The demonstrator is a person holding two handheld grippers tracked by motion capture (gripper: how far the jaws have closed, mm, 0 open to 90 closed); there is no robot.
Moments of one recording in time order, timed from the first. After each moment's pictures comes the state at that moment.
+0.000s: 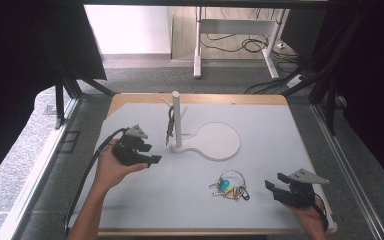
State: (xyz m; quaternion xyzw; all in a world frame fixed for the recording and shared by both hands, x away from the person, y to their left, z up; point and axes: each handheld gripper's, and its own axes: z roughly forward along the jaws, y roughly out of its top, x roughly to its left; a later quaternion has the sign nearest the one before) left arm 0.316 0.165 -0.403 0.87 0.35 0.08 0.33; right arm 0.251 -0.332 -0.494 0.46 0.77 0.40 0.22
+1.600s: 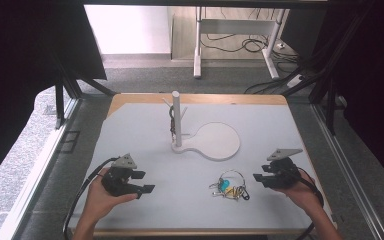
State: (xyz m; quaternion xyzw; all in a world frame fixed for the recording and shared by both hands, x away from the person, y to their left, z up) left arm 0.262 0.189 -0.442 0.87 0.34 0.03 0.36; right arm 0.301 -0.286 -0.450 0.39 0.86 0.29 0.13
